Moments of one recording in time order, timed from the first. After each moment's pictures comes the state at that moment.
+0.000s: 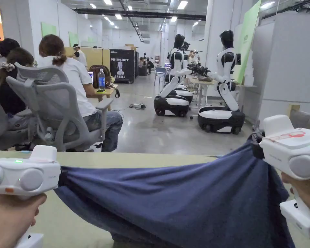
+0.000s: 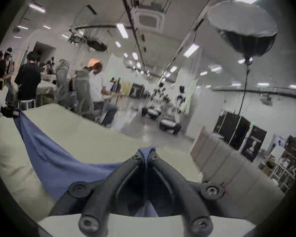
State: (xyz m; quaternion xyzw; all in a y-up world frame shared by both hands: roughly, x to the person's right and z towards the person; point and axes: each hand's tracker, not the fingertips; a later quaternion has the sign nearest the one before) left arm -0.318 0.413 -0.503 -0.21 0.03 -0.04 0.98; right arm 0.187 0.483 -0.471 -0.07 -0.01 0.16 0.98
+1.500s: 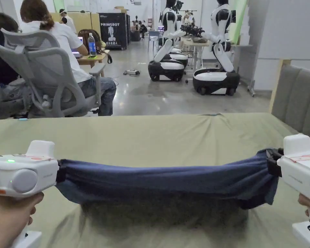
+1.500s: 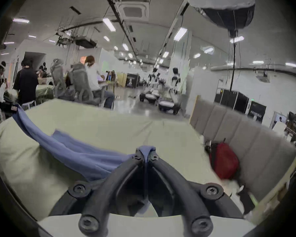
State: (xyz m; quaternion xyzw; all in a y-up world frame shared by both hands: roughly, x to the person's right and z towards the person) left arm -0.303 0.315 -0.388 -0.28 -0.01 -0.07 0.96; right arm 0.241 0.317 -0.343 -0.19 -0.01 0.09 0.98
